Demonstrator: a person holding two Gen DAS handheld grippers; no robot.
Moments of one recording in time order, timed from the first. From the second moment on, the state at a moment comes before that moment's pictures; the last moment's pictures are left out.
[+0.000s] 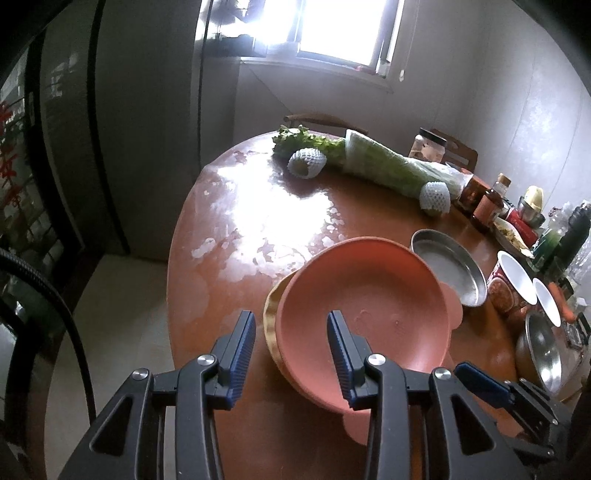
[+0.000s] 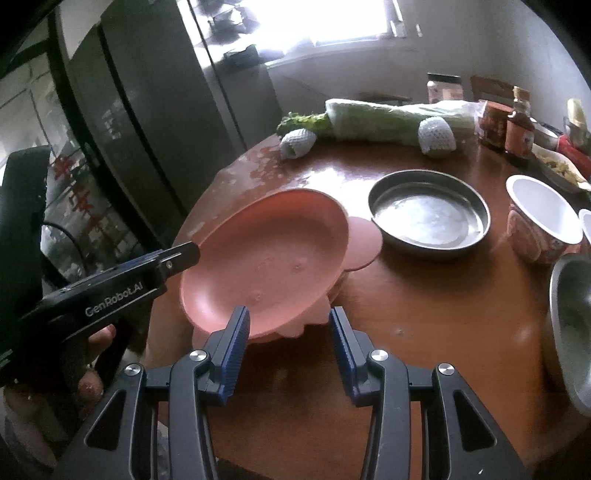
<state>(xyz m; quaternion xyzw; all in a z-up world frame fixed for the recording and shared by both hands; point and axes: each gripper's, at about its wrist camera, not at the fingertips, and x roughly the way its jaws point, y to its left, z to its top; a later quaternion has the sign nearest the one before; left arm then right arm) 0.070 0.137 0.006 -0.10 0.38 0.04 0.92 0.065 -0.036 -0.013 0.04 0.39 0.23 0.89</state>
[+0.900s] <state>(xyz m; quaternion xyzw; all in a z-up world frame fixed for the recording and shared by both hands) 0.058 0.112 0.023 -0.09 0.38 0.03 0.92 0.052 -0.045 0.001 0.03 0.37 0.24 0.90</state>
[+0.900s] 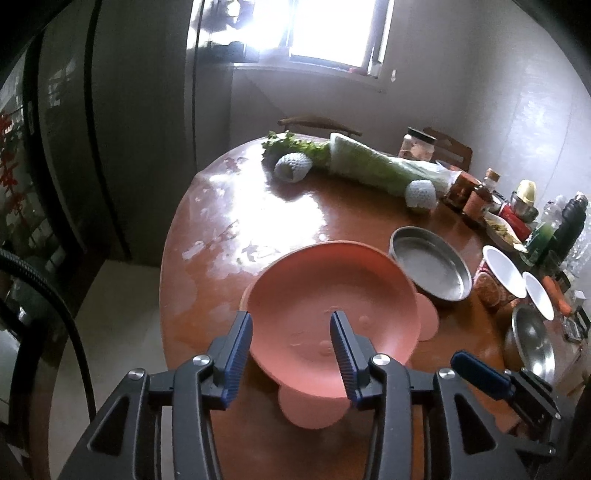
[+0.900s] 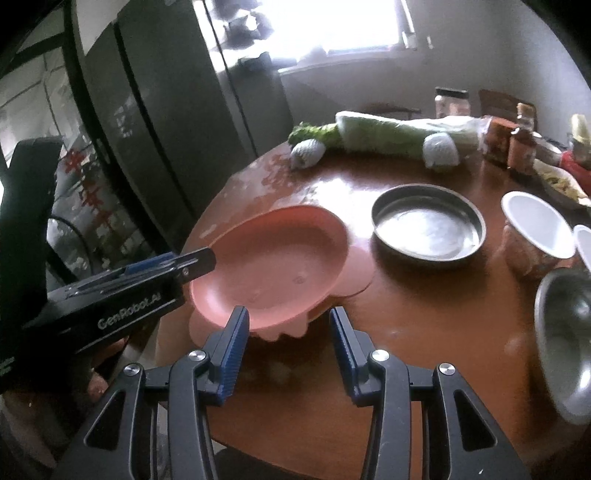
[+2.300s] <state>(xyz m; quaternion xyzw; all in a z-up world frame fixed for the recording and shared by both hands) 0.099 -0.006 0.066 0.00 0.36 -0.01 0.93 0.066 -0.180 0.027 0.16 0.31 0.17 0.92</state>
